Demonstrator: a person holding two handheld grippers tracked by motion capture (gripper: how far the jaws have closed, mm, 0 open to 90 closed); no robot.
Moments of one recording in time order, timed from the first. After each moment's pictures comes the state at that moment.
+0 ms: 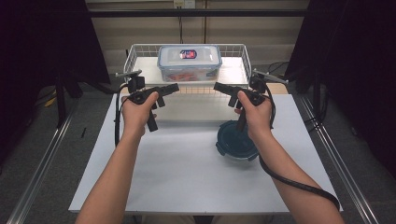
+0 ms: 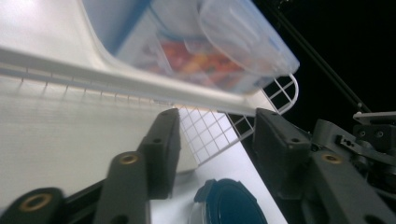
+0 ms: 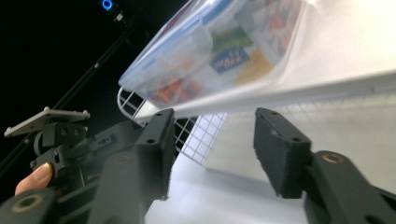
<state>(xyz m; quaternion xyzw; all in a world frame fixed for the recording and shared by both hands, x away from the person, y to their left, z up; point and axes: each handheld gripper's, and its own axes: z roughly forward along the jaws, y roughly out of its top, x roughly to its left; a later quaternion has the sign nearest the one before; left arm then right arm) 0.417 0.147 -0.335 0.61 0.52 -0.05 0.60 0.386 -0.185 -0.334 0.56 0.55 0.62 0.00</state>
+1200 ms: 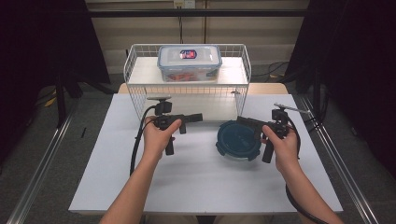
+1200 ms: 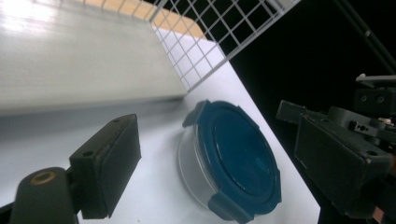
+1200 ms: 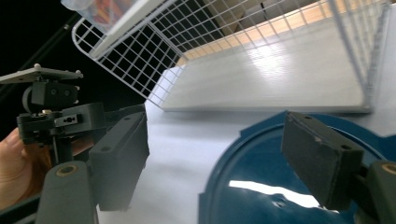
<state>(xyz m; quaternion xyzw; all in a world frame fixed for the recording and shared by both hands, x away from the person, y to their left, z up) 0.391 0.093 -0.398 0.68 0.48 -0.12 0.53 0.327 -0.250 -0.397 0.58 0.59 0.57 0.01</state>
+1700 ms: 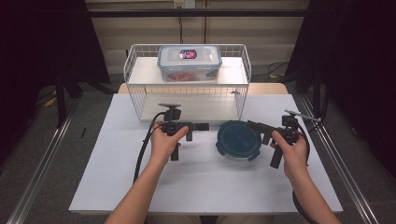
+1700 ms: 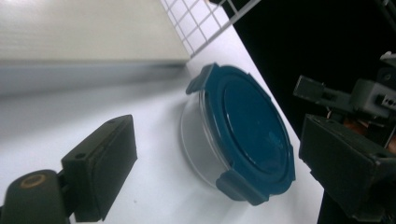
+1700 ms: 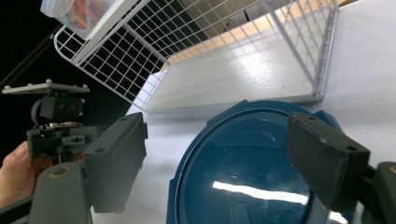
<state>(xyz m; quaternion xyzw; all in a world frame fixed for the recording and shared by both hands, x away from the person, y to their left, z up) 0.392 0.076 -0.426 0.71 0.48 -0.15 0.49 0.313 -0.275 -0.410 0.60 0.57 0.57 0.02</state>
